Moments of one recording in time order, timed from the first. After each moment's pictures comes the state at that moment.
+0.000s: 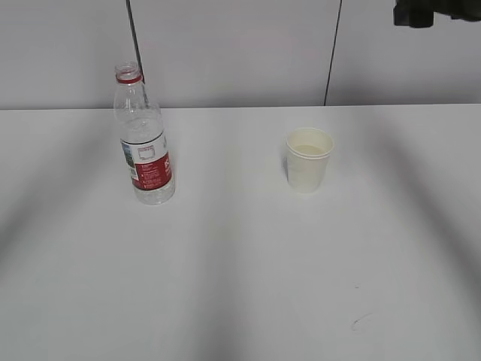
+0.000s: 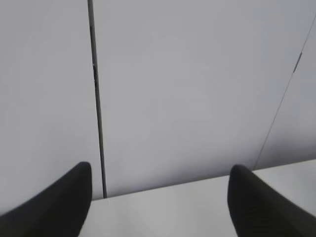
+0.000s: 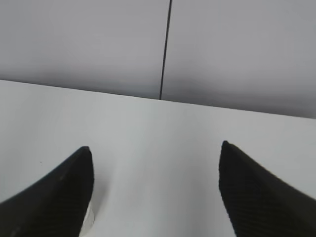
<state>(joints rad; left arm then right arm) -0.27 1.48 -1.22 -0.43 0.03 0.41 0.14 1.56 -1.34 -0.25 0.45 0.22</state>
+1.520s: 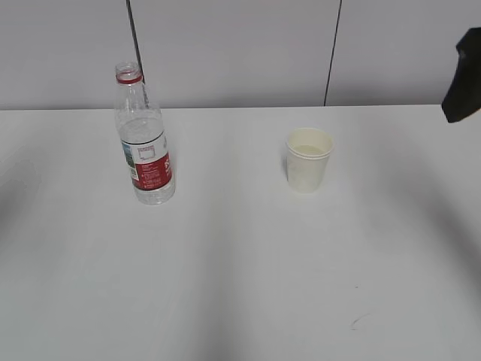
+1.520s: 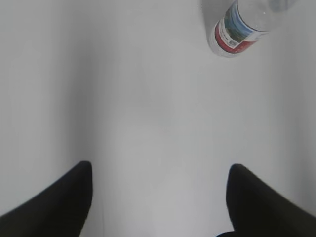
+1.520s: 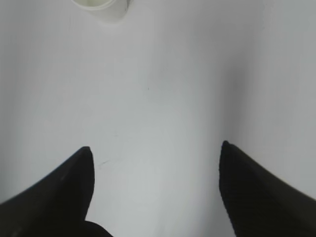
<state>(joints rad) -0.04 1.19 -1.29 -0.03 1.25 0.02 0.14 1.41 -1.39 0.04 1.24 0.02</state>
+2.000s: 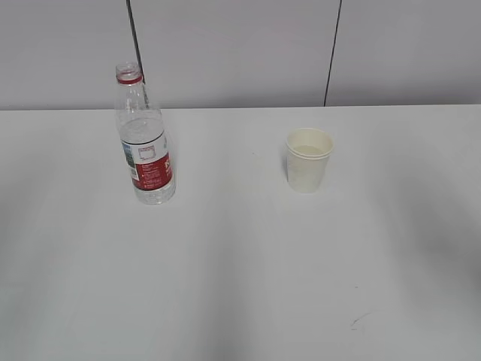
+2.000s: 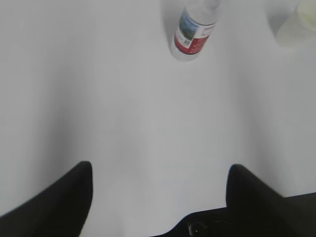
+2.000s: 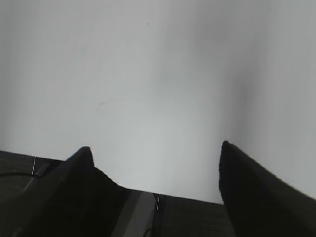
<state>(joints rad) -0.04 0.72 -1.07 -0.13 1.27 0.02 0.14 1.07 -1.03 0.05 1.24 0.02</state>
